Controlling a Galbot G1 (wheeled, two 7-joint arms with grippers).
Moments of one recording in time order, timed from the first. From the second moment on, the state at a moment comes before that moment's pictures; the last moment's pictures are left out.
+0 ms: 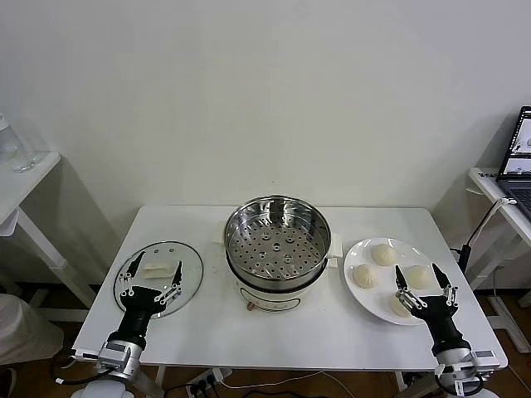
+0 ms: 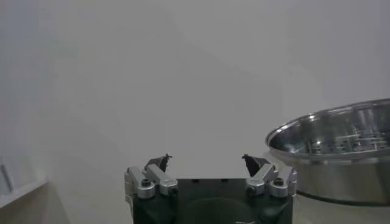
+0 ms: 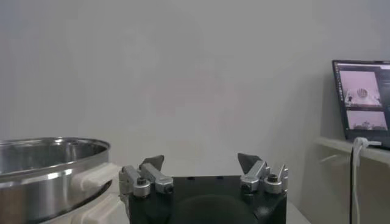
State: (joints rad) left arm 1.56 -1.41 -0.64 -2.11 0.12 -0.02 0.11; right arm -1.58 1.25 0.82 1.95 0.37 0.14 -0.15
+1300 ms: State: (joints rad) left arm 1.54 -1.40 -0.62 -2.12 0.13 -0.04 0.11; right arm -0.49 0.51 -0.08 1.39 -0.14 -0.16 -0.94
